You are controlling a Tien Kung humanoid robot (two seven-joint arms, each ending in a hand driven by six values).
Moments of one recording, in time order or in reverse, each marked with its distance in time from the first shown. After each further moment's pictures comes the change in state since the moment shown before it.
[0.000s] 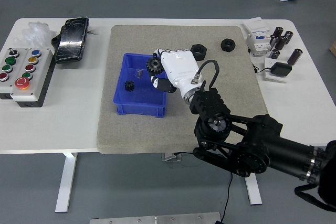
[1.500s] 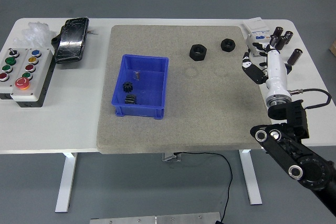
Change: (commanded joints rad) left arm 0.016 0.010 0.043 0.000 -0.069 -0.005 -0.024; right arm -0.541 -0.169 0.786 0.162 0.380 -0.286 0.348
